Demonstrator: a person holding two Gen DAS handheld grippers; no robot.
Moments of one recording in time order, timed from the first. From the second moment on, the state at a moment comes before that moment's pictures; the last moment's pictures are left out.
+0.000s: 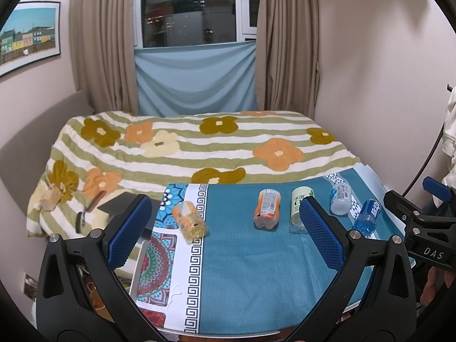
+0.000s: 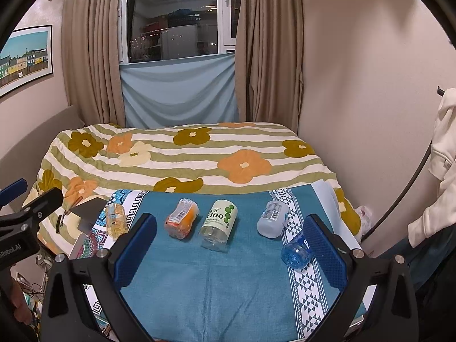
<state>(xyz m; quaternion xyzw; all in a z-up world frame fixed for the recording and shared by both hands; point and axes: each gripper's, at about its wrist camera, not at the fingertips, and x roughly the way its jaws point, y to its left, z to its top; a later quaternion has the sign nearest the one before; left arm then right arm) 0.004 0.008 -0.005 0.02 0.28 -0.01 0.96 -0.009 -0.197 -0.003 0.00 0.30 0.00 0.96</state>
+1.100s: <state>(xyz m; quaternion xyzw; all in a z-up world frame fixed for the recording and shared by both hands) 0.008 0.007 -0.008 0.02 0.28 -0.01 0.96 -0.013 -0.198 -0.003 0.01 0.30 0.00 0.96</state>
